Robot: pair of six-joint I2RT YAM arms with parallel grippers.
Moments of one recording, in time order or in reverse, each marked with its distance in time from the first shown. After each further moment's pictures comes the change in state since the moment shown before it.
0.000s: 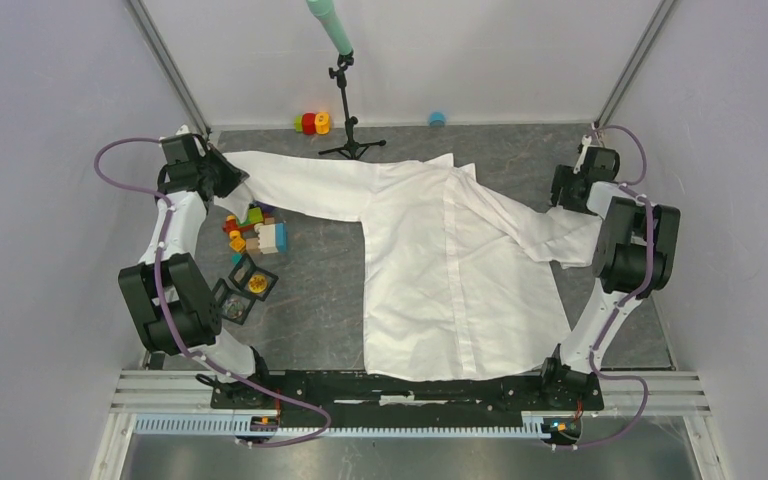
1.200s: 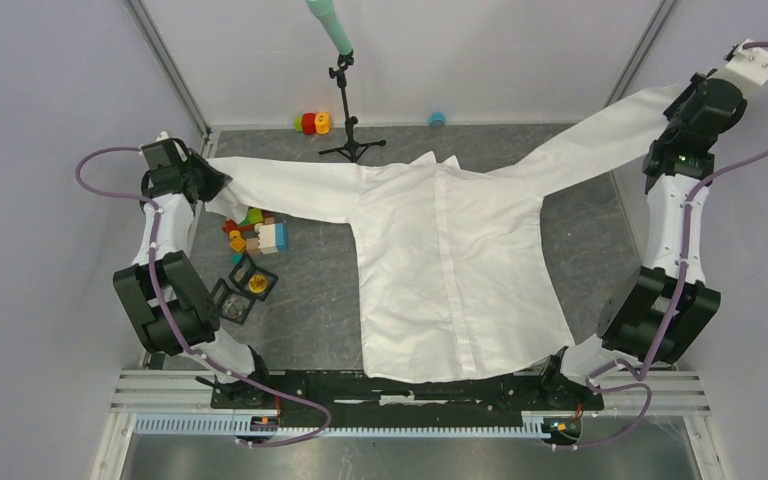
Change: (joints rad) left arm 0.095 0.013 0.001 -0.002 0.017 0.000; right arm -0.157 -0.427 0.271 0.212 0.254 0.114
